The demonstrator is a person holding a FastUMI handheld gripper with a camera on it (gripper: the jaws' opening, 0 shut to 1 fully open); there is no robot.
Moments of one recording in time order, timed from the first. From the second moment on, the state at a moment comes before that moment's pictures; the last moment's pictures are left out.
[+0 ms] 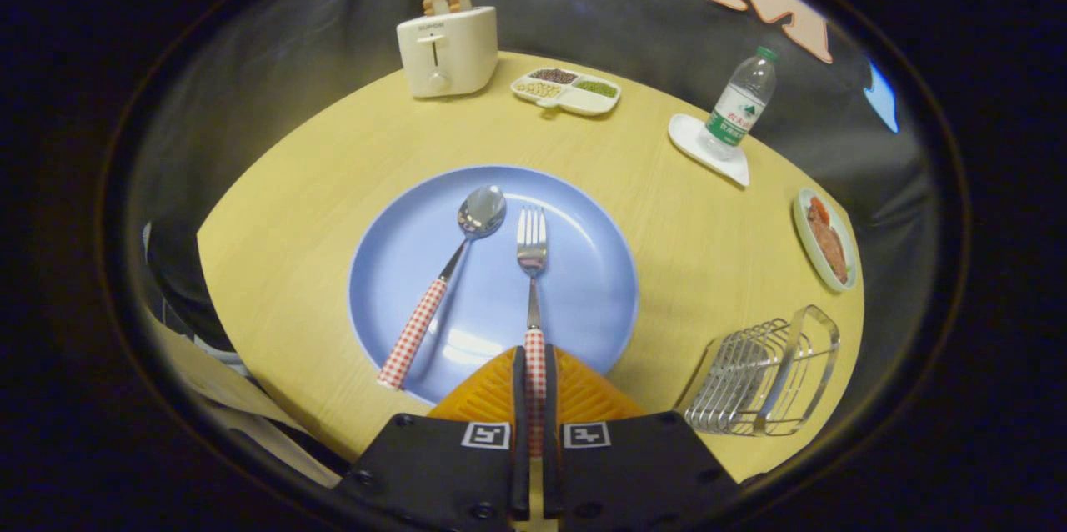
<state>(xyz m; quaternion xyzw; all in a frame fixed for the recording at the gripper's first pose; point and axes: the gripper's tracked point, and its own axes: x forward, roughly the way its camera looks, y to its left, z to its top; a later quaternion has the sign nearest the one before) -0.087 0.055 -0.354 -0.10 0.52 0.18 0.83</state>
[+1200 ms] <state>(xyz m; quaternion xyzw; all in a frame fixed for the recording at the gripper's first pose) -0.093 -0.139 -0.243 -0.21 0.62 0.23 0.72</state>
